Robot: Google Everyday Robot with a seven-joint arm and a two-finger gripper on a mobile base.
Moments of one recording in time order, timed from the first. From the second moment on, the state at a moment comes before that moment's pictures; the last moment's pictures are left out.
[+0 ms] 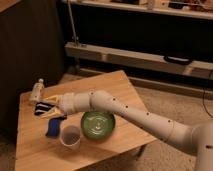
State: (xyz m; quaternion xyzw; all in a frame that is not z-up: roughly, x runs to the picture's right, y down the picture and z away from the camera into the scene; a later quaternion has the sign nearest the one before) arm -0.263 0.064 0.626 -0.16 -0.63 0.14 0.75
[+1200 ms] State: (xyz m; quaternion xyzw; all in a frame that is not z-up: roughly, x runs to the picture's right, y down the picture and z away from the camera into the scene) arm -0.241 0.086 0.561 -0.22 -0.62 0.19 0.73
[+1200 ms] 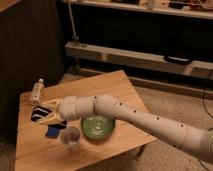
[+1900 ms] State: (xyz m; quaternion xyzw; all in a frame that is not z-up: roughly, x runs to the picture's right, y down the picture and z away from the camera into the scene) arm -0.214 0.133 0.576 -0.24 -0.62 0.20 0.72
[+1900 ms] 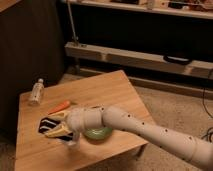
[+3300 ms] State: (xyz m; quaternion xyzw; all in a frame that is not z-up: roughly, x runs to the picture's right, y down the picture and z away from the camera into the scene) arm -0.205 0.167 0.626 -0.23 -0.63 0.20 0.71
